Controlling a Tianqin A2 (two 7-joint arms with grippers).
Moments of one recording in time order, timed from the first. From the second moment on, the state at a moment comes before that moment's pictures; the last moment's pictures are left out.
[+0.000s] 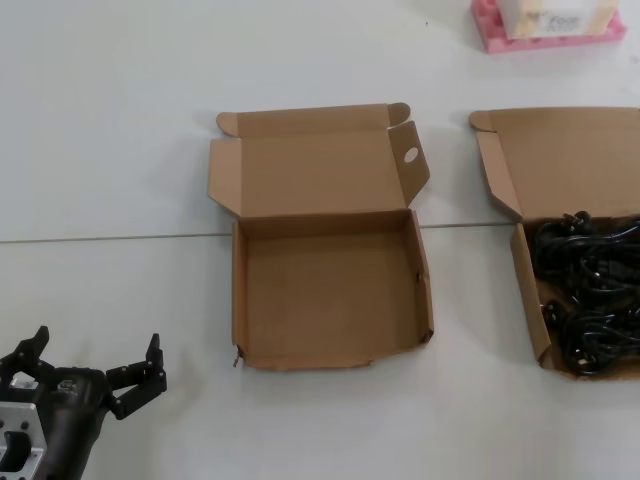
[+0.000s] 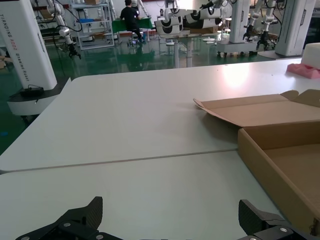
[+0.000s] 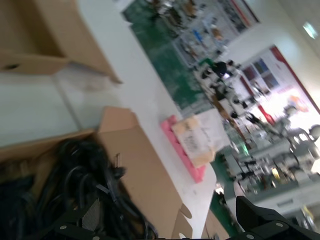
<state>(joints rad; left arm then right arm) 0.00 -0.30 1.60 -1.60 -1.80 0.00 0.00 0.19 0.87 -1.92 1.45 0.92 0.25 0.46</state>
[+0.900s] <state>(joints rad) 0.00 -0.30 1.60 -1.60 -1.80 0.00 0.00 0.49 0.89 -2.38 1.09 0.75 0.46 0.46</state>
